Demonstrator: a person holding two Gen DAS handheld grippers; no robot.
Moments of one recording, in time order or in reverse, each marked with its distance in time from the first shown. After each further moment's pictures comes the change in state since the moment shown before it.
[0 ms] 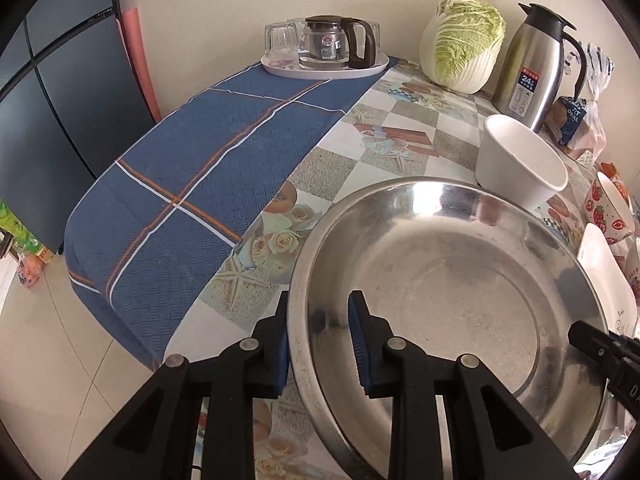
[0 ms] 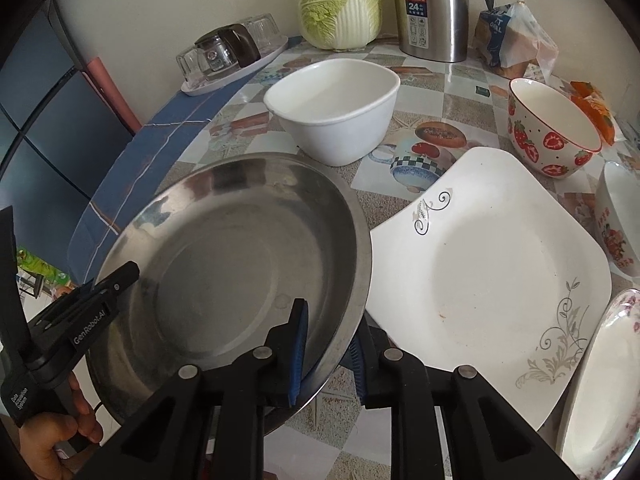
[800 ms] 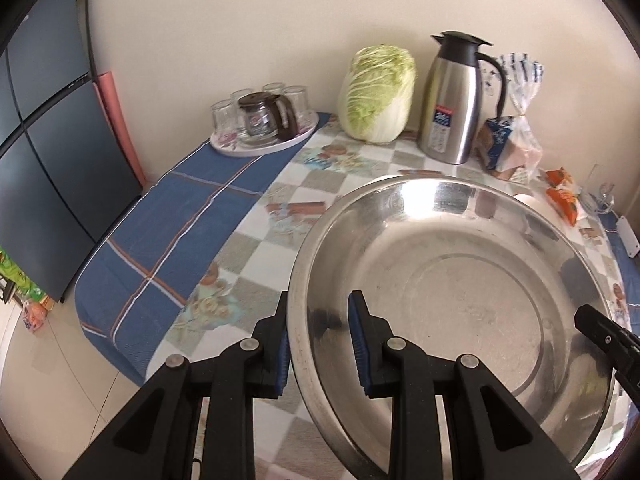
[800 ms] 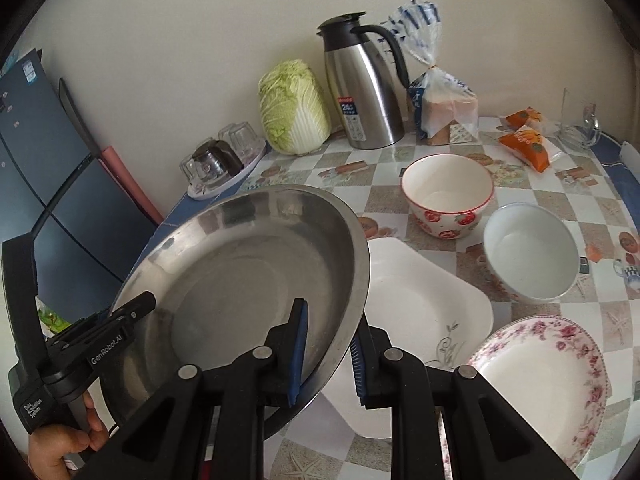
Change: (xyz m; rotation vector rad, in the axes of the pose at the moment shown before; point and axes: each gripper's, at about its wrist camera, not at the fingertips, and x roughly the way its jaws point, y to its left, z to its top) left arm -0.100 -0.109 0.030 0.104 -0.137 -0.039; right arm -0.124 -0.092 0.002 0.126 -0.277 0.066
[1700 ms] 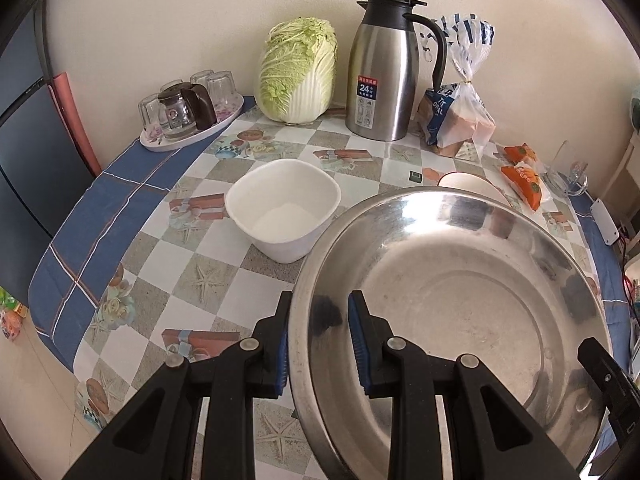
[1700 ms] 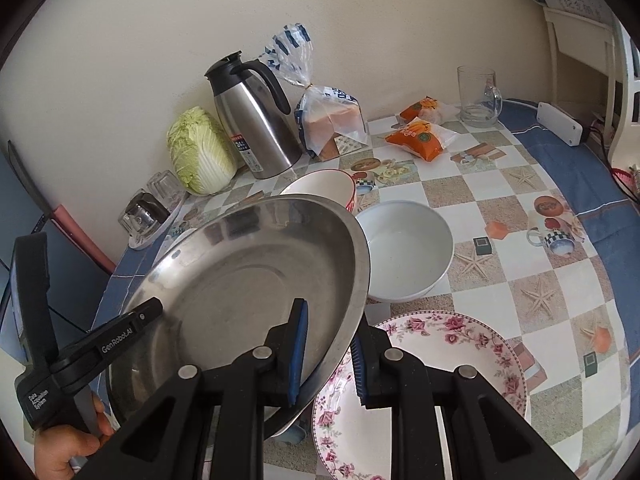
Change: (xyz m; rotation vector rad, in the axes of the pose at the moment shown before) left arm 0.033 -0.099 0.009 0.032 0.082 -0.098; right arm -0.033 -0.094 -0.002 0.177 -0.054 -0.153
